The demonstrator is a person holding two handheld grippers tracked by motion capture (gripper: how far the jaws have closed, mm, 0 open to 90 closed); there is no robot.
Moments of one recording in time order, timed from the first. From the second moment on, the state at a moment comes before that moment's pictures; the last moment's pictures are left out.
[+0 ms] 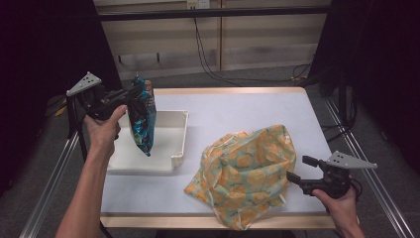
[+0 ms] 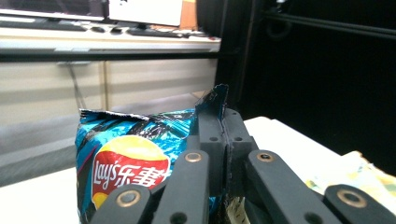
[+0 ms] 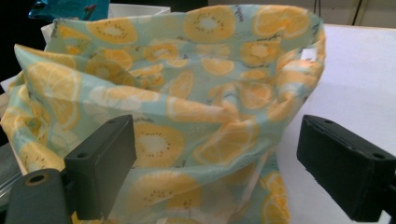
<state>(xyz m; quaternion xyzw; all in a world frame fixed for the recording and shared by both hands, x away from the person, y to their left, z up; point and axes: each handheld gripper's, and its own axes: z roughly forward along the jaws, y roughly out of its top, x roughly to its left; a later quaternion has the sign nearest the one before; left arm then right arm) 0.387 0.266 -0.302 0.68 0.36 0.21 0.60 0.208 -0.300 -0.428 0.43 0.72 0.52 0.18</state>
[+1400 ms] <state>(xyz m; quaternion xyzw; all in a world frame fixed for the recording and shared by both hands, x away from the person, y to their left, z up) 0.453 0.215 -0.356 0.70 0.39 0.21 0.57 0.202 -0.293 -0.436 0.41 0.73 0.52 0.17</state>
